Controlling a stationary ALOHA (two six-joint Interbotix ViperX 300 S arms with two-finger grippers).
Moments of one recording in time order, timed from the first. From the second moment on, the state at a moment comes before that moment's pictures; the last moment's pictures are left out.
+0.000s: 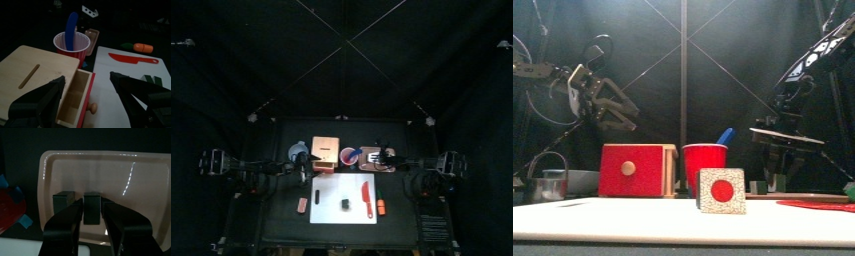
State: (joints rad) left arm 0.17 -0.30 1.16 -0.12 -0.64 0.00; right arm -0.37 -0.13 0.86 -0.62 0.54 1.70
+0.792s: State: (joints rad) left arm 0.17 -0.30 1.16 -0.12 -0.64 0.01; right arm -0.23 -0.30 0.86 -0.66 0.54 1.61
